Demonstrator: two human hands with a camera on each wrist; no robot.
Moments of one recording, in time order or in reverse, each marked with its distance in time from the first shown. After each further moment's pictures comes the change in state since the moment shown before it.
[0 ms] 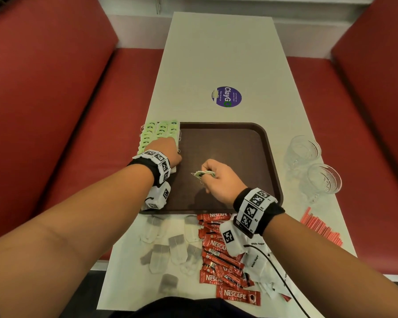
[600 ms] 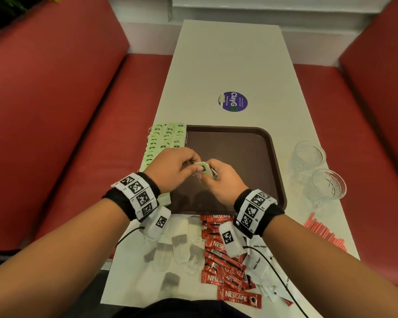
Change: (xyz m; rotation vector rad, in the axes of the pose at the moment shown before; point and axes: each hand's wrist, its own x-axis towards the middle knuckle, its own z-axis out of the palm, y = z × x) left_hand -0.099 -0.005 -0.023 -0.569 0.222 0.572; right_hand 0.002 -0.003 0.005 -0.017 0.054 -0.138
